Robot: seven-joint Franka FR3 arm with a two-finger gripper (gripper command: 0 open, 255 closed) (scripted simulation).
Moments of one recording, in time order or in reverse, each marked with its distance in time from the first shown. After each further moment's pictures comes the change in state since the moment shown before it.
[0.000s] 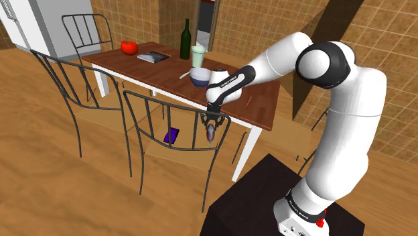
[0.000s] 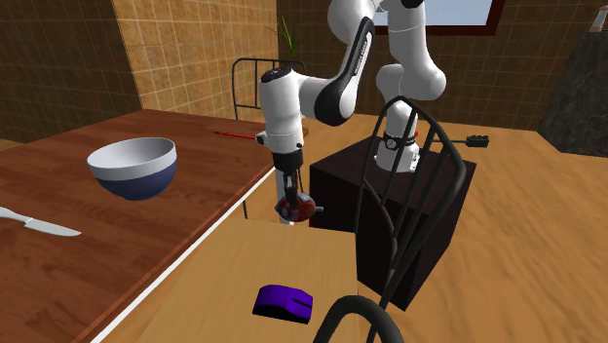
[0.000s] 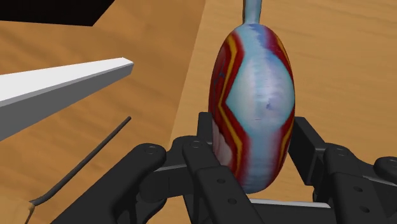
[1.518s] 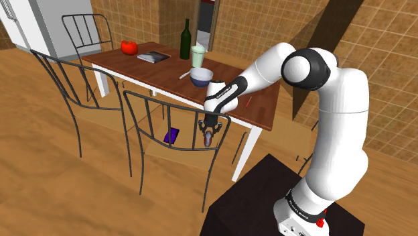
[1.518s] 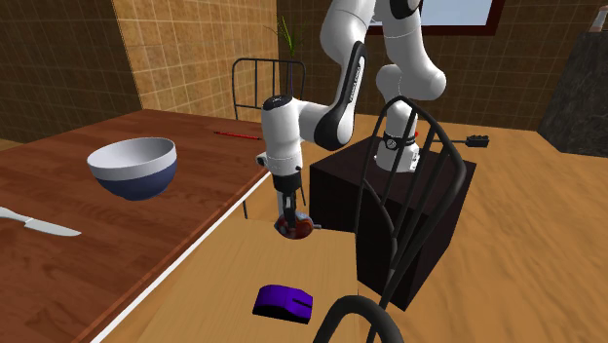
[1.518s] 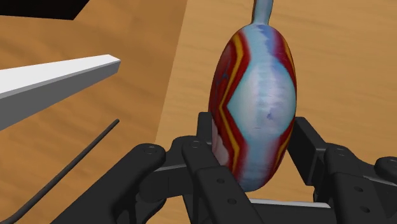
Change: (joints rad) arm 0.009 0.130 -0.010 0.013 -0.014 0.139 0.012
